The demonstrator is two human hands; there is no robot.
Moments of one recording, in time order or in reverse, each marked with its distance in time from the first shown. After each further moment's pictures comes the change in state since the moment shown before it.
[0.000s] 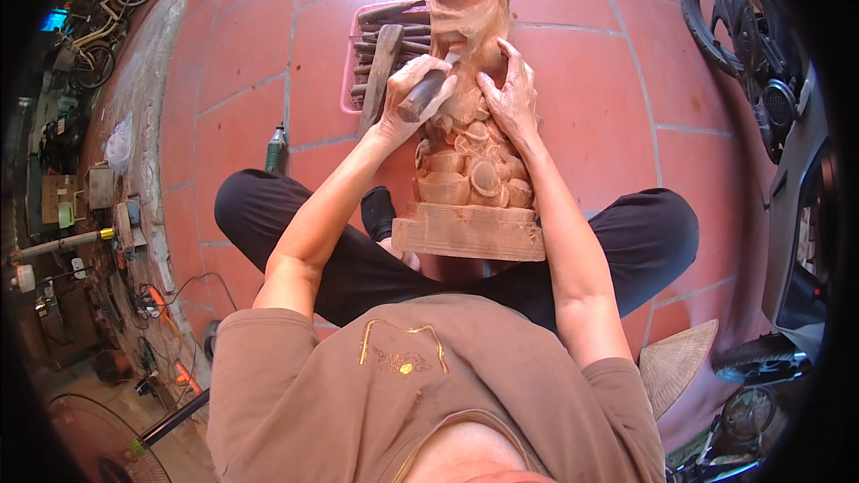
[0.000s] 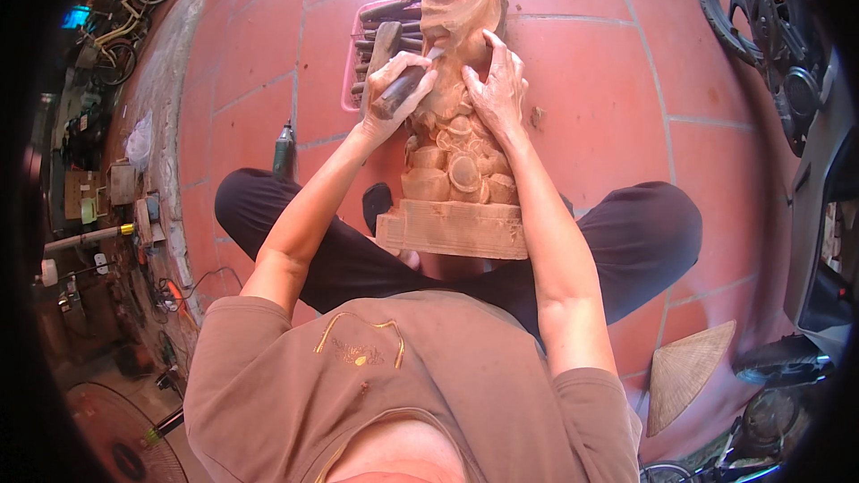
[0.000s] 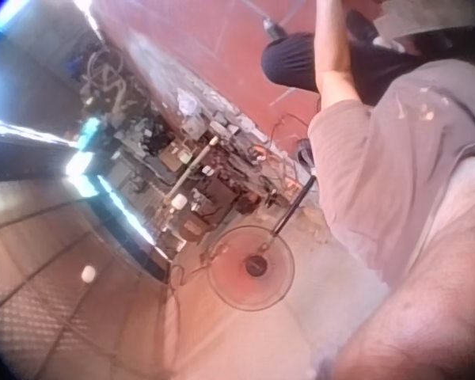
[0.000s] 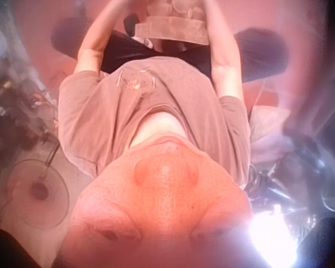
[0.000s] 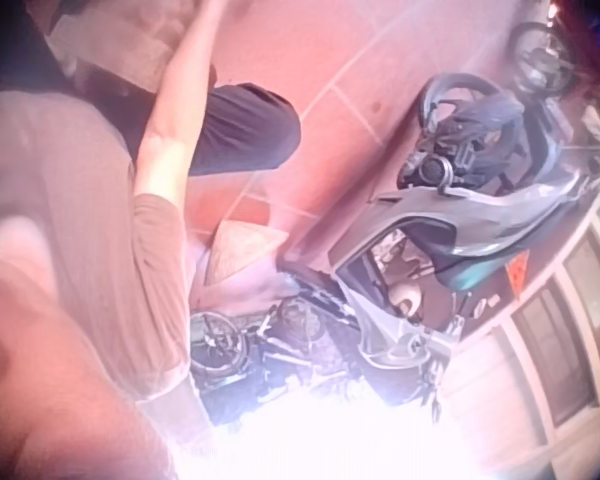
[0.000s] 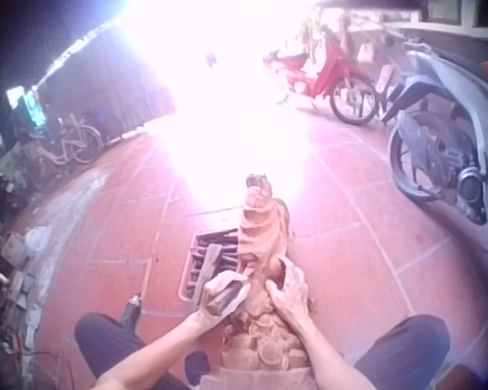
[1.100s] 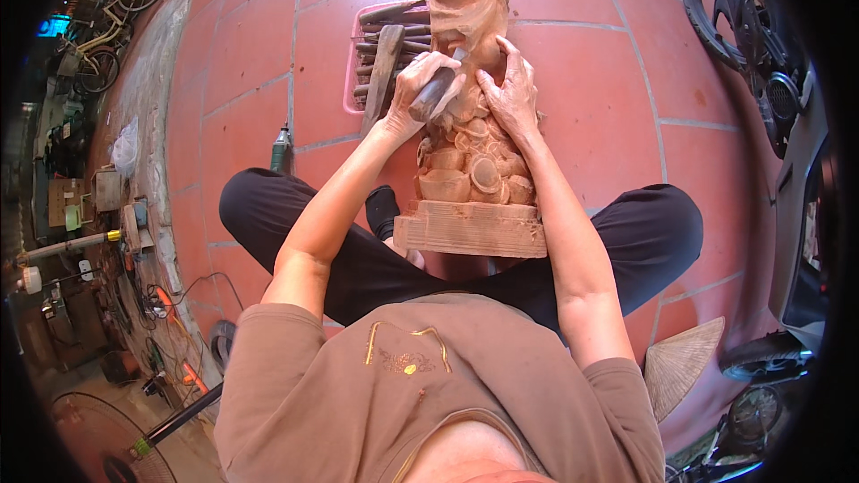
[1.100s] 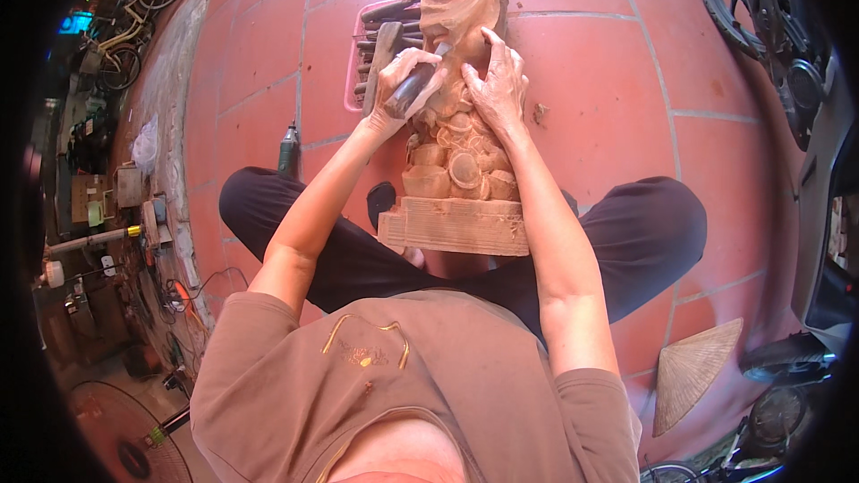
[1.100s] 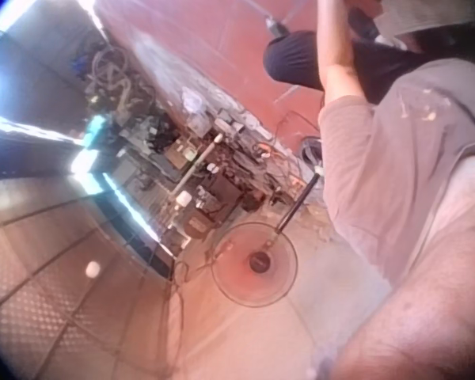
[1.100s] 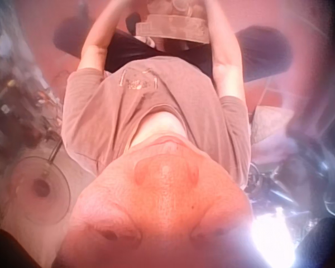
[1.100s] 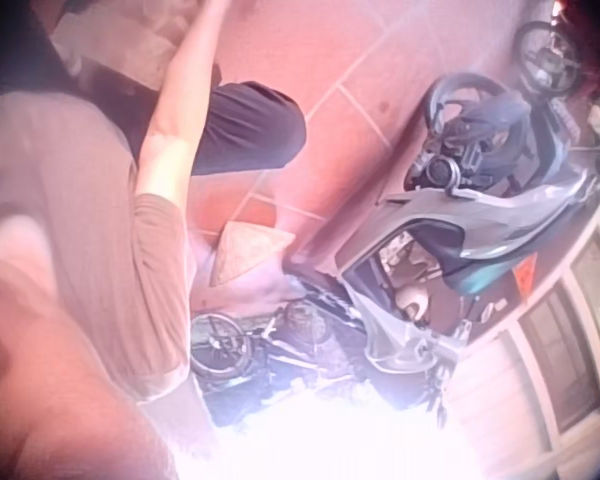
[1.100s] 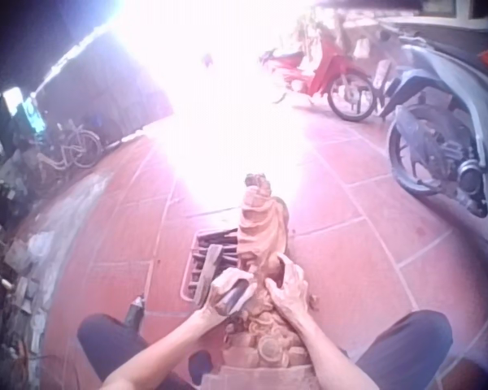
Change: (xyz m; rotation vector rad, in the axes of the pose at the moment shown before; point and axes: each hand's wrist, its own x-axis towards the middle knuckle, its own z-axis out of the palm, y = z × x) left_hand 0.003 -0.002 0.005 0.051 -0.054 0.104; right_hand 0.000 0.001 0.003 0.004 0.014 -0.011
